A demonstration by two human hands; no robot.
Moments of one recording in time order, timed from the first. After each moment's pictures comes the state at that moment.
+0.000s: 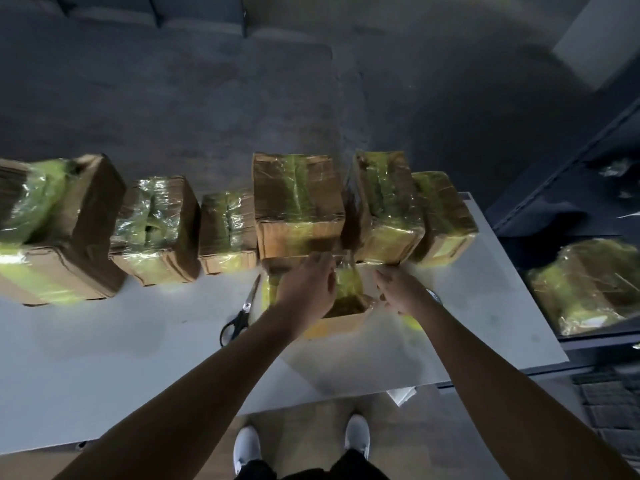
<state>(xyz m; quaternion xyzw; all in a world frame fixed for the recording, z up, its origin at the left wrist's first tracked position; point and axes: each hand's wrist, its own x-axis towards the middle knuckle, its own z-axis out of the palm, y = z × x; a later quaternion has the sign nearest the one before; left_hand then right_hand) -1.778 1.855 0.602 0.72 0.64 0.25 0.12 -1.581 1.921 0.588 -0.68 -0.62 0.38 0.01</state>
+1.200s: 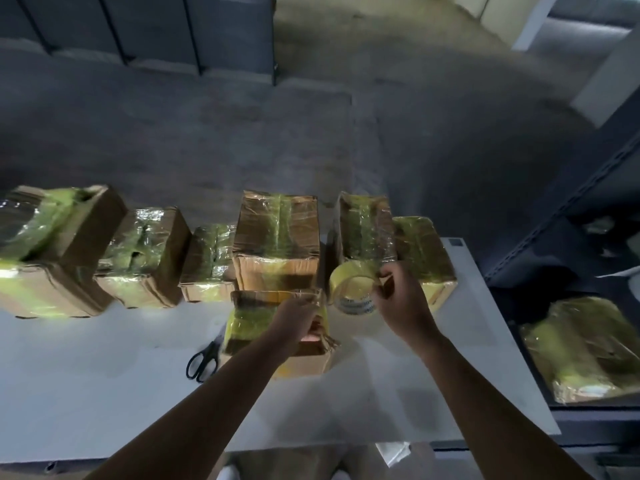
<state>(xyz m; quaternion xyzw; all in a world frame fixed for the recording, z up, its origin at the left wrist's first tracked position) -1.705 1.884 0.635 0.32 0.69 0.32 0.56 -1.519 1.956 0.631 -0.50 -0.77 0.24 0.30</state>
